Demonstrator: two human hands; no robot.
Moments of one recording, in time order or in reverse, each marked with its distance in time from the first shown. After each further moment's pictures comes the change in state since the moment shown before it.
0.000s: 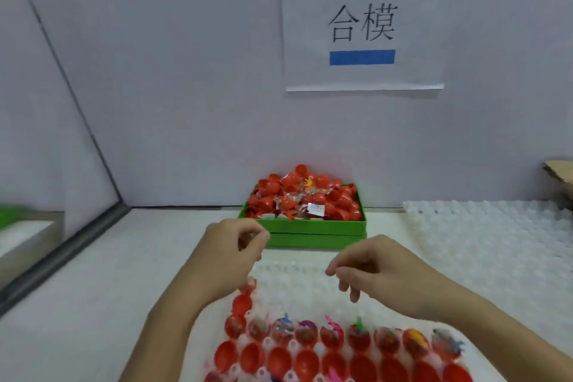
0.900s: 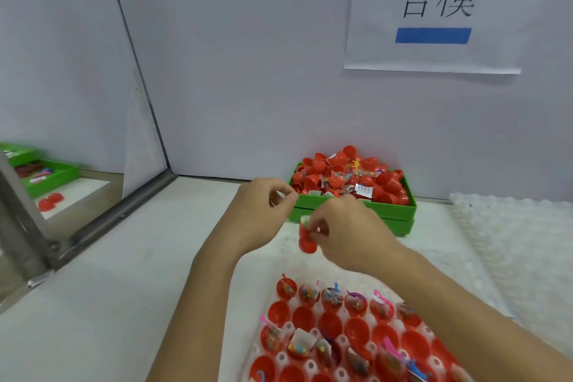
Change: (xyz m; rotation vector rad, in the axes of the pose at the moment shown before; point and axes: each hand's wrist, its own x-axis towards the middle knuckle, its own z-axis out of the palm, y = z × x) left_hand -0.006 -0.018 -0.032 -0.039 0.080 -0.065; right_hand 0.064 -0.066 0.082 -0.628 0.155 -0.214
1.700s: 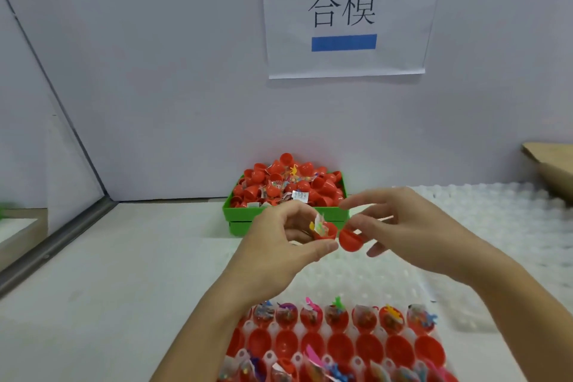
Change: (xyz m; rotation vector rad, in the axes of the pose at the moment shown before) left_hand -0.019 0.076 0.082 -0.408 -0.253 0.107; right_hand -0.088 0.094 -0.087 0.654 0.053 0.295
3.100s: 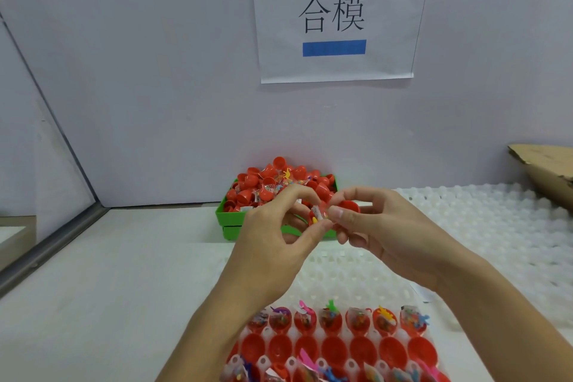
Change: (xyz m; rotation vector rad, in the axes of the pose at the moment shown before) left_hand -0.004 0.014 0.006 0.128 0.169 0.314; right_hand 0.002 -0.007 0.013 0.601 -0.041 0.044
